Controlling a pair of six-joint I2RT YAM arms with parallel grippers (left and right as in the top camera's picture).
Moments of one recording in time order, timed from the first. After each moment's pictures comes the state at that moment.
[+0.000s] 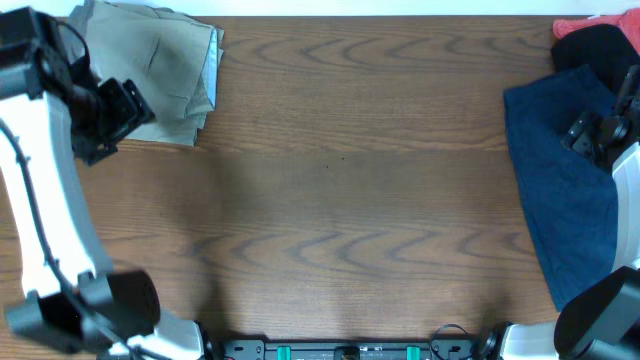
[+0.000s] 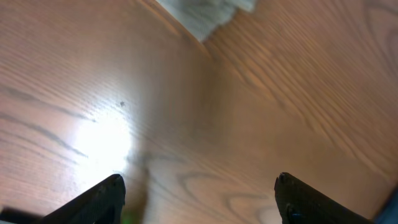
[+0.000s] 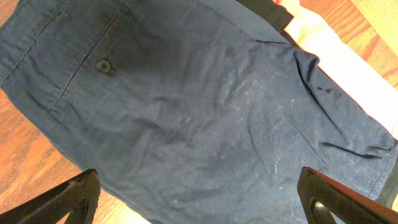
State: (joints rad) left arm 0.32 1.69 1.94 -1.57 0.22 -0.28; right arm -0.38 1.60 1.34 -0.84 0.33 0.28
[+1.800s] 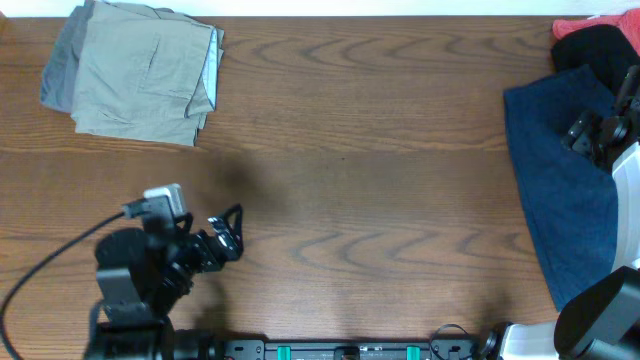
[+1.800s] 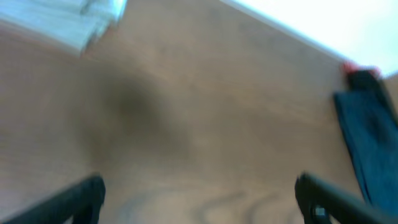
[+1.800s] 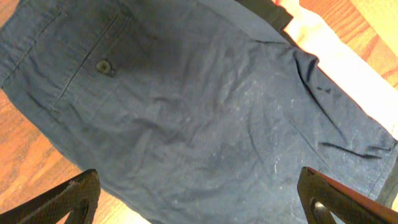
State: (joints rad) left arm 0.05 0.48 0.68 -0.77 0.35 -0.35; right arm -0.38 1.60 1.34 -0.84 0.33 0.28
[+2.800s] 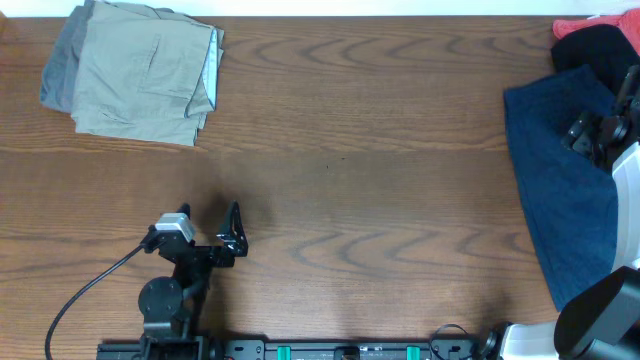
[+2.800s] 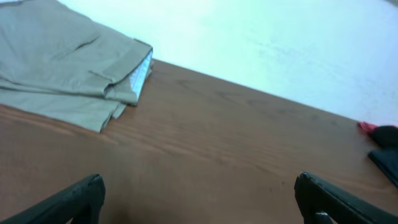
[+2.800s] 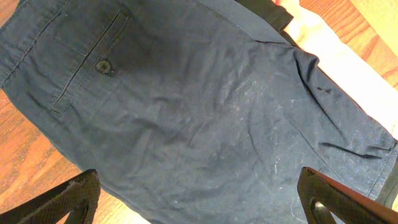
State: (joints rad) left arm 0.00 0.01 0.04 -0.13 0.15 -0.35; right arm -0.38 1.60 1.34 -0.84 0.33 0.28
